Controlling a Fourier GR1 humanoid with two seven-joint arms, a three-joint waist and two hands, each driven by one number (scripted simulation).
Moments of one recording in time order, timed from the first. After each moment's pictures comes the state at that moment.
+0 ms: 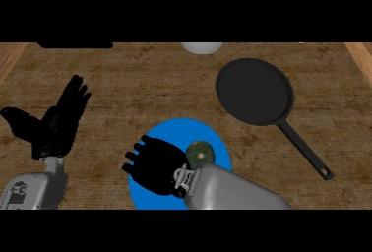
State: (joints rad) left arm -0.20 0.22 0.04 -1.53 0.16 0.11 0.20; right arm -0.78 -0.01 0.84 -1.40 1.02 0.76 0.02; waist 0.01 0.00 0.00
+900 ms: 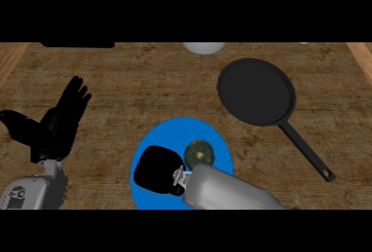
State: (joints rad) left arm -0.18 0.19 0.05 -1.57 0.13 0.09 0.23; right arm -0.79 0.00 0.96 -1.19 0.94 0.53 -0.06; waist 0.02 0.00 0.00
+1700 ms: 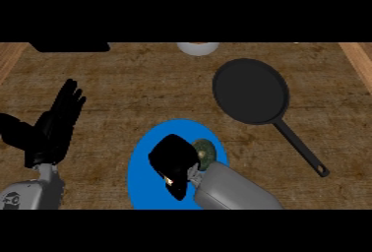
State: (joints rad) left arm -0.15 0.19 0.08 -1.61 0.12 0.10 0.26; right arm -0.65 0.00 0.84 -1.19 0.83 0.37 0.20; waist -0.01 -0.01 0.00
